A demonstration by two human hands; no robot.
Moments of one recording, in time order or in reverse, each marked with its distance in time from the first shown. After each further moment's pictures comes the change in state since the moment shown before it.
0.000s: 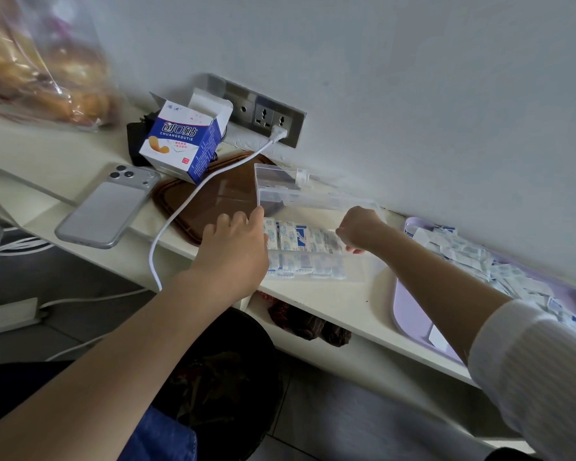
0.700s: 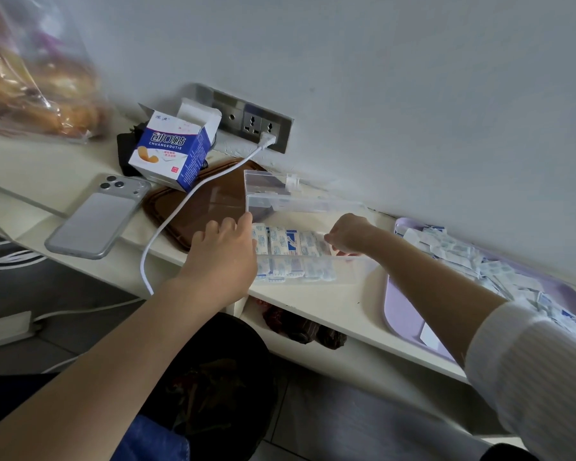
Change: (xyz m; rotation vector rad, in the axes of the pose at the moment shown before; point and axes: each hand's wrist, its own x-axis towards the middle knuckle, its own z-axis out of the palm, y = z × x) left_hand 0.000 -0.001 0.002 0.009 0.001 0.020; right_hand -0.002 0.010 -0.001 -0.018 -0.055 -0.058
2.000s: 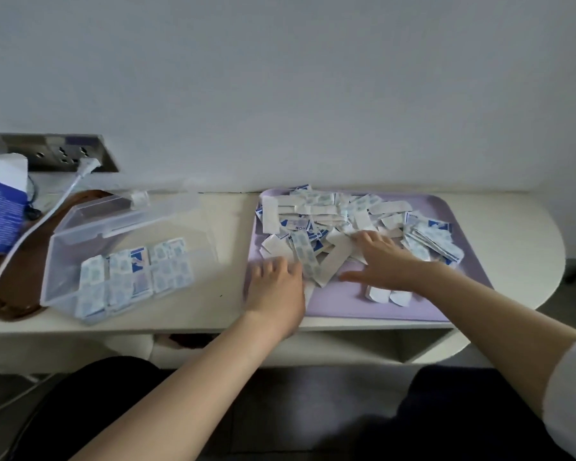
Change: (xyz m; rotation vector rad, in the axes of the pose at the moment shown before) left_hand -0.006 0.239 0.123 0.377 -0.046 0.509; right_hand -0.091 0.280 -0.005 -0.092 0.130 -0.031
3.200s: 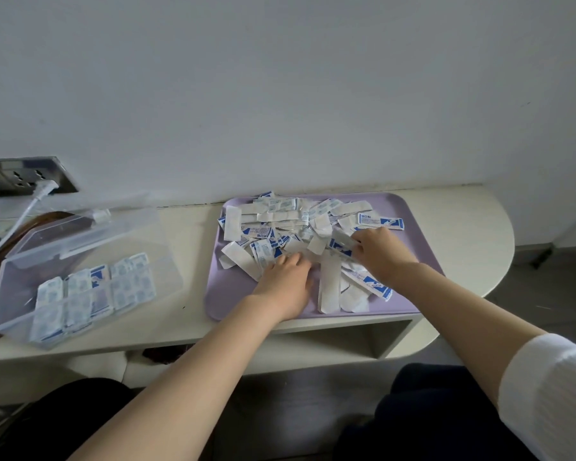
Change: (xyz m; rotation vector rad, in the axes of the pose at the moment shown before) left_hand 0.039 0.049 -0.007 -0.294 -0.092 0.219; right_hand -0.014 0.042 -0.008 0.059 0.258 0.203
